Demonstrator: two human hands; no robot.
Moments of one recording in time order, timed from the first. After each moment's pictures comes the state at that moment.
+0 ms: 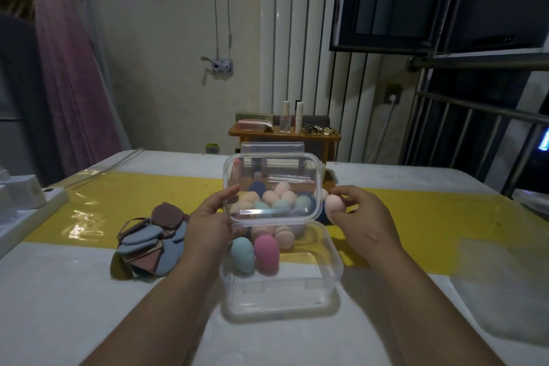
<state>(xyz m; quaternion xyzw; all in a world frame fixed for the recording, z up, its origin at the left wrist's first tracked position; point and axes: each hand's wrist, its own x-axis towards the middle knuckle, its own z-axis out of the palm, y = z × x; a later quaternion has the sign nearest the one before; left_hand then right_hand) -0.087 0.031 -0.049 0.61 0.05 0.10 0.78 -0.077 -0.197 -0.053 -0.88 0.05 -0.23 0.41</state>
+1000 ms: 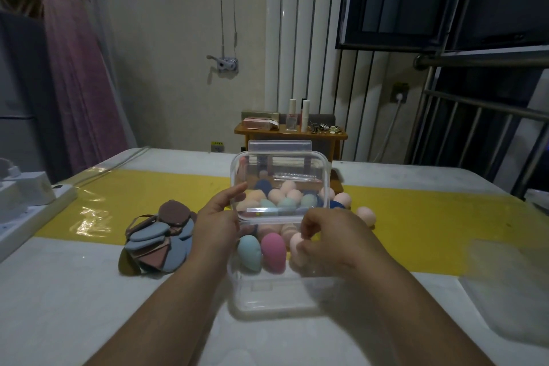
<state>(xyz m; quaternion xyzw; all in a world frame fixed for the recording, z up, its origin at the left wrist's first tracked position) -0.089 0.029 -0.047 0.62 0.05 0.11 0.78 -0.102 -0.154 -0.042 -0.97 -0.06 -0.07 0.21</state>
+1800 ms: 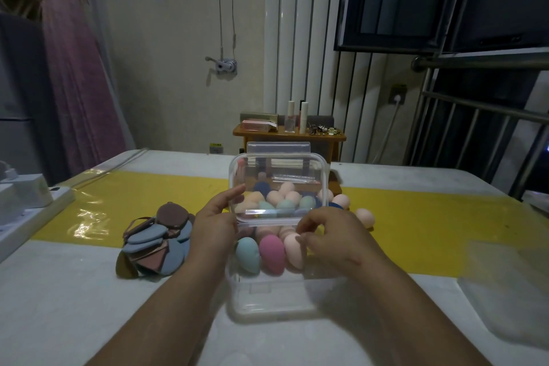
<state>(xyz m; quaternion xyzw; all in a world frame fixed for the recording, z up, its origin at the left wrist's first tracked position) -0.085 0.030 -0.050 0.62 0.05 0.11 0.78 -0.096 -0.159 -0.045 -0.94 -0.08 -0.08 0.31</state>
